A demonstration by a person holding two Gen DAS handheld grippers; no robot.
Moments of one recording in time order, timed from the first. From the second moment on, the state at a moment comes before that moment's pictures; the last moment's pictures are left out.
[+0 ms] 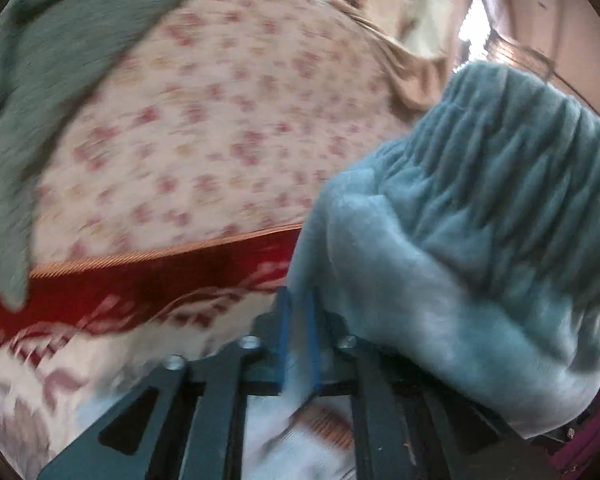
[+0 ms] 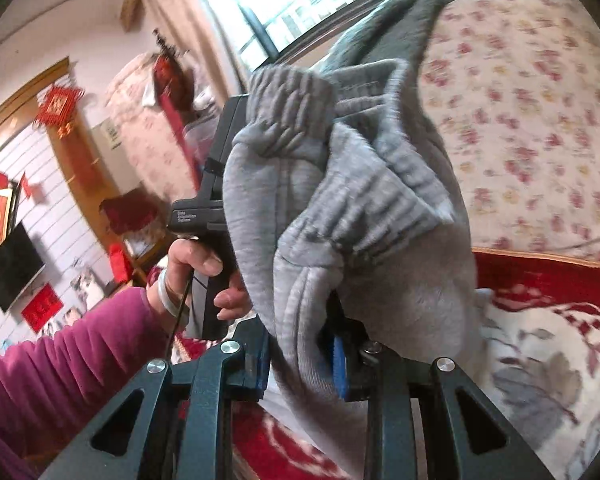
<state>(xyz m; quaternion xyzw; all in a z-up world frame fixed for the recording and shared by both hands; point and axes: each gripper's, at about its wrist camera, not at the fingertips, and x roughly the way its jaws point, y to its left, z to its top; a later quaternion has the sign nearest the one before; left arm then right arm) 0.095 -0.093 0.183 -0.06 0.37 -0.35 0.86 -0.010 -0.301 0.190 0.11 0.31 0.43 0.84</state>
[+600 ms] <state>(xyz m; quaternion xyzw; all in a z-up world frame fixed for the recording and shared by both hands) -0.031 0.064 0.161 -0.17 0.32 -0.22 0.91 -0.031 -0.188 0.118 0.05 0.38 0.49 0.78</state>
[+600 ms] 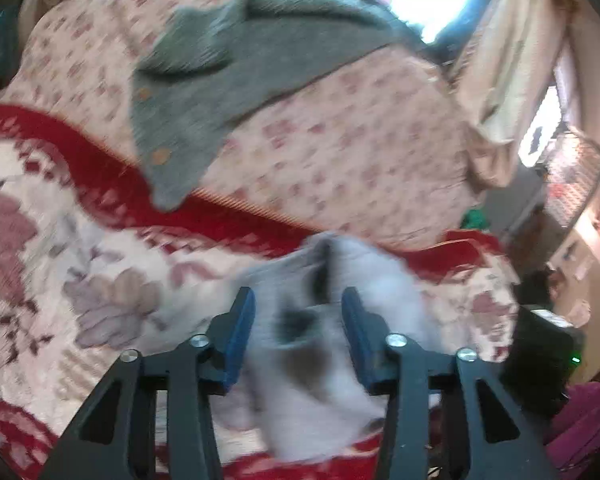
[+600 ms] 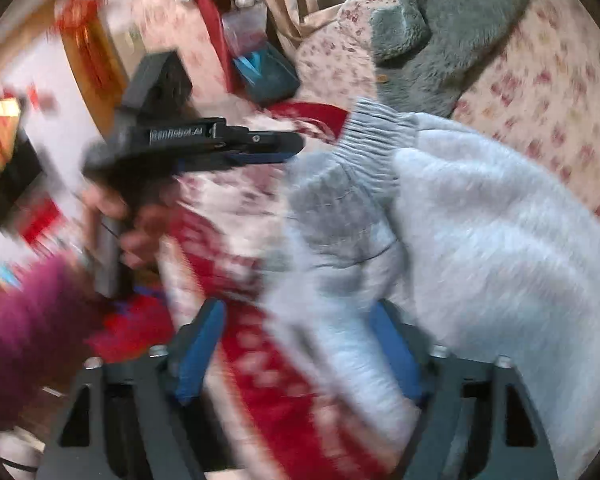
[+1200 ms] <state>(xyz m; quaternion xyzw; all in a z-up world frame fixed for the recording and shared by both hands) -0.047 -0.089 0.154 -0.03 0.37 -0.23 0.90 0.029 -0.313 0.130 0.11 0.41 0.28 0.86</state>
